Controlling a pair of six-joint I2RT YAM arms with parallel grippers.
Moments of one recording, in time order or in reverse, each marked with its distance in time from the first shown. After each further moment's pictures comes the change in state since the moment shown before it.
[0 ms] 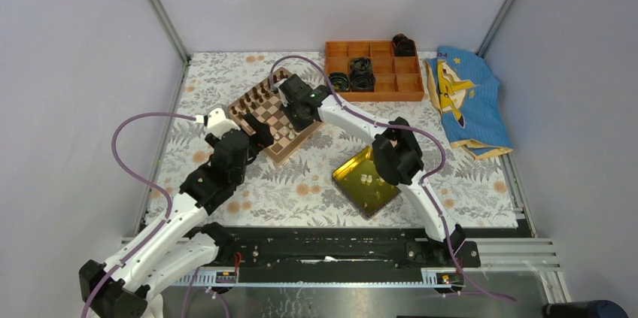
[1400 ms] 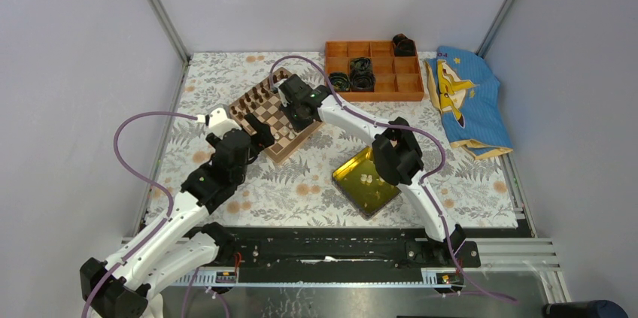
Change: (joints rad) left arm 0.000 0.014 0.000 0.000 0.000 0.000; right arm 0.000 0.001 0.000 0.006 -0.010 -0.002
